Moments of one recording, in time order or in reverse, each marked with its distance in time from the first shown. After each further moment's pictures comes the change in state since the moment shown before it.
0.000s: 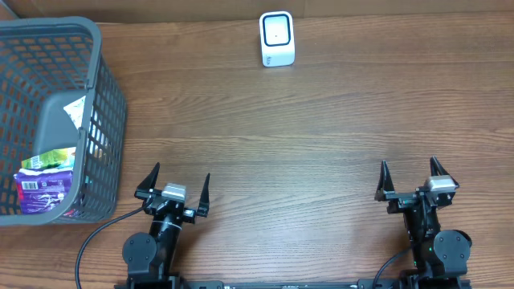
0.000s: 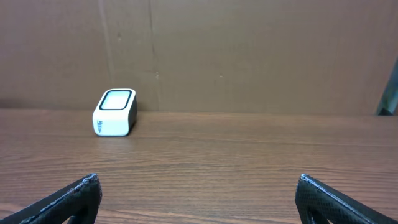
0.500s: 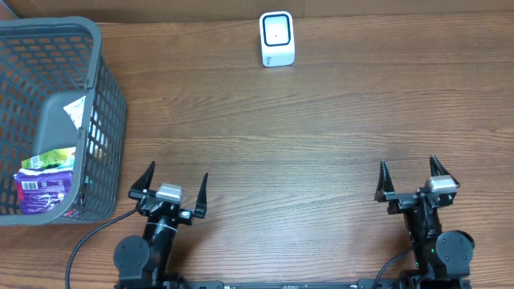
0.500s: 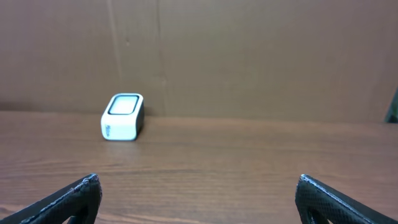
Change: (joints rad) left arm 0.000 0.021 0.142 -0.111 0.010 -0.004; right arm 0.000 0.000 0.030 -0.011 -0.032 0.000
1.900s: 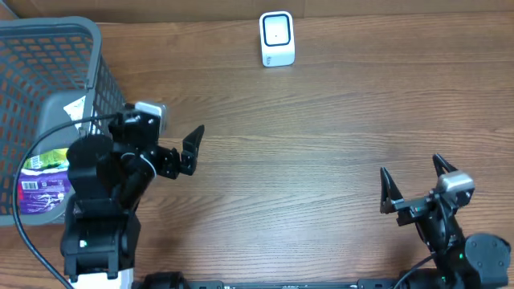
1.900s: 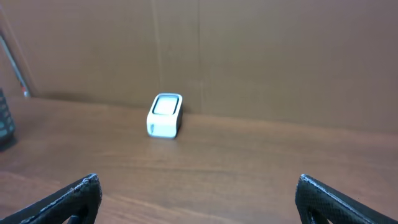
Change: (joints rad) left arm 0.000 0.810 0.840 -0.423 0.095 -0.030; right arm 0.000 0.156 0.410 -0.367 -0.153 0.000
